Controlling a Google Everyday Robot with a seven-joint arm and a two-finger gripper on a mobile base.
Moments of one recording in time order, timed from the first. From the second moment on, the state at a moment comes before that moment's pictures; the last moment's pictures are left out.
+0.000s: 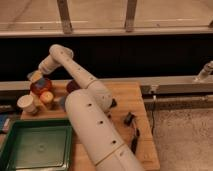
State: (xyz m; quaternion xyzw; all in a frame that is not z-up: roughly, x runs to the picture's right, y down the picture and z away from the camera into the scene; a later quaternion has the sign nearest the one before) arm -0.424 -0.085 0.897 -0.36 -0.36 0.27 0.82
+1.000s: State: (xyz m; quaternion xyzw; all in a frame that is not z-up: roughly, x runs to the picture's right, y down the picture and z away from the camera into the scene) arm -0.425 -0.083 0.898 -0.37 -0.36 0.27 0.82
